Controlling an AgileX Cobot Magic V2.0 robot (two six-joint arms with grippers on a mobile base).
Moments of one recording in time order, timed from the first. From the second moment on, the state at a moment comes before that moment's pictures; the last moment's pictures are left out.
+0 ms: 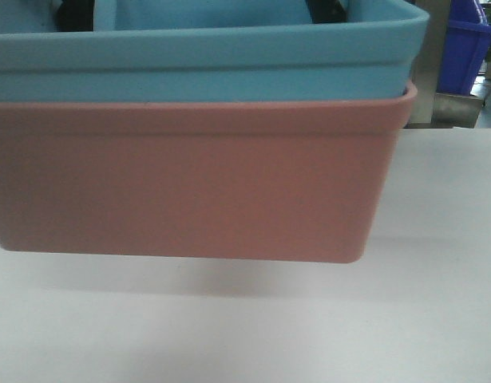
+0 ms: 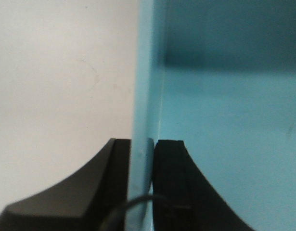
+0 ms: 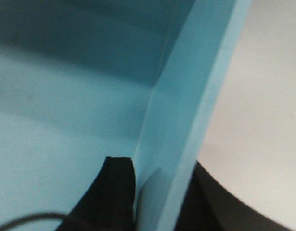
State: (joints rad) left arm -0.74 1.53 -1.39 0.41 1.01 -0.74; right arm 0.81 1.61 -1.46 -0.52 1.08 0.79
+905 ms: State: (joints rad) left arm -0.74 1.53 -1.39 0.41 1.01 -0.74; right arm 0.81 1.61 -1.46 -0.52 1.08 0.79
